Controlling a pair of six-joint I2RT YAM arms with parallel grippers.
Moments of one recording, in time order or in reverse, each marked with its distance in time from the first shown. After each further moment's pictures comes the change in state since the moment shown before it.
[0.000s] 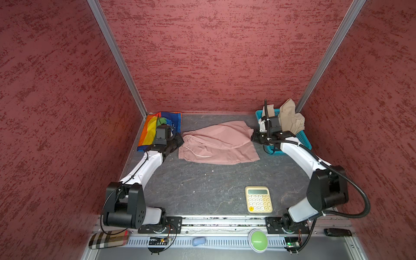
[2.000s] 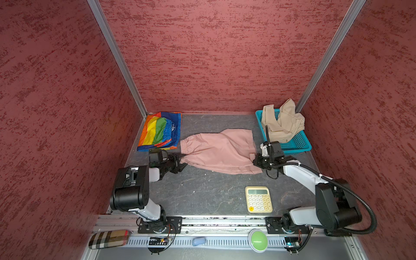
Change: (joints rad) left arm 0.232 0.181 -0.457 0.629 0.656 -0.895; right arm 0.002 -0.174 -0.452 0.193 -0.074 0.058
